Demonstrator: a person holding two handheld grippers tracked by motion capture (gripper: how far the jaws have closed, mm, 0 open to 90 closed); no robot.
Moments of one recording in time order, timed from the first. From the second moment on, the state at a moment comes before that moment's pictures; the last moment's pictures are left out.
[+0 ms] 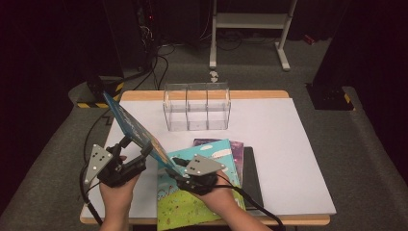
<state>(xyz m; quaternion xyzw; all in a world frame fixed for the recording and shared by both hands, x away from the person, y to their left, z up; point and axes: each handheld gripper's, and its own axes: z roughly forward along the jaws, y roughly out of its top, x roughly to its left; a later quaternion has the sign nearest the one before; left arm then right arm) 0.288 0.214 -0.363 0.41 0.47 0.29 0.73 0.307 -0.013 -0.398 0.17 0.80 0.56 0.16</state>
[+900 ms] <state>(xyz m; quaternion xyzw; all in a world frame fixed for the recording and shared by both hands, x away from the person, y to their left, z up) 0.285 0.218 -0.346 0.45 0.48 0.34 0.67 0.337 -0.176 -0.439 0.32 0.74 0.54 0.23</state>
